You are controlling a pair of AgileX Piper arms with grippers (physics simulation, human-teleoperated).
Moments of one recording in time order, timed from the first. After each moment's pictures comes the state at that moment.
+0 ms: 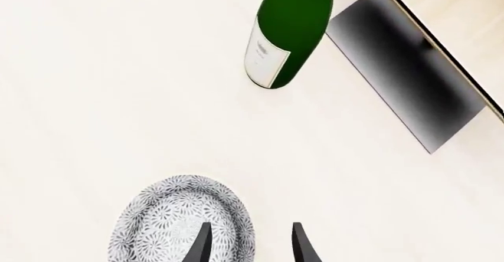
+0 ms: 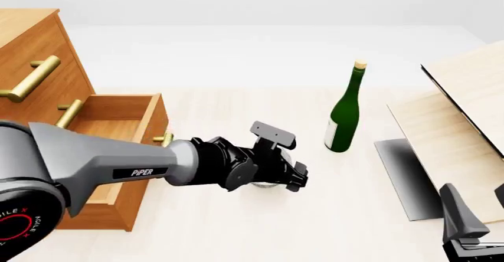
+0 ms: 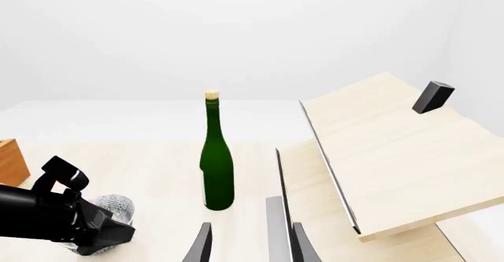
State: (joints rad) left arm -0.83 1.98 -1.18 0.04 -0.24; right arm 0.00 0.01 0.00 -0.01 0.00
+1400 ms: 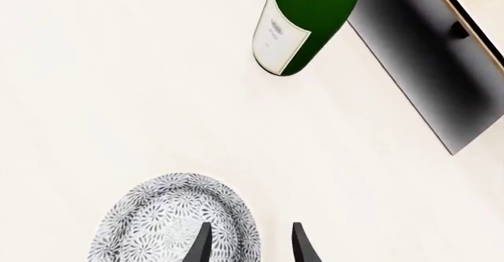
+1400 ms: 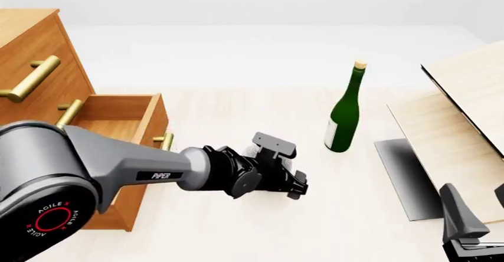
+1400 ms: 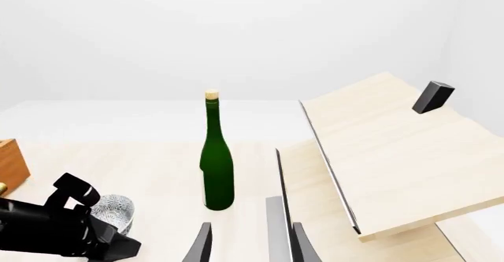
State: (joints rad) left arm -0.83 2.06 -1.19 0.01 -0.28; right arm 0.00 0.01 0.00 -0.01 0.00
